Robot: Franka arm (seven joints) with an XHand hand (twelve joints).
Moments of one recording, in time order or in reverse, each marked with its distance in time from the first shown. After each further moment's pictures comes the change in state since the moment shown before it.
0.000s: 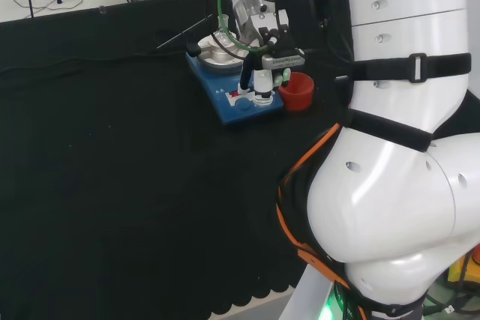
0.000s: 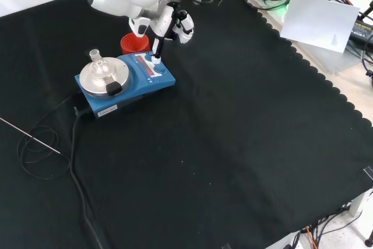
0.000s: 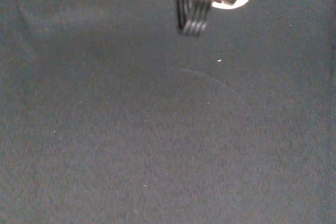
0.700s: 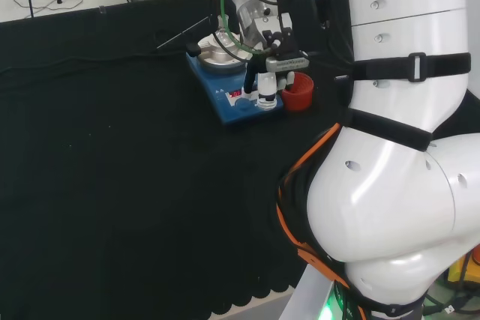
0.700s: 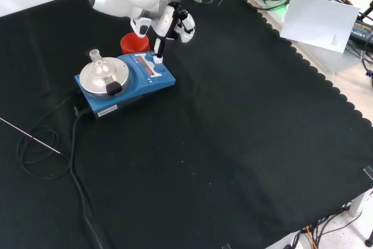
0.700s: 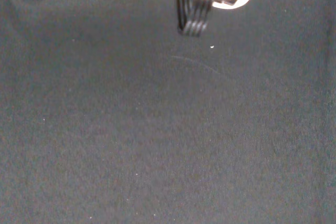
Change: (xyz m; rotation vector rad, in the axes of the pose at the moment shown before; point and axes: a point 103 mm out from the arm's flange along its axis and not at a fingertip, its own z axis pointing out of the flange) arm -0.008 0.001 0.009 0.022 0.005 -0.004
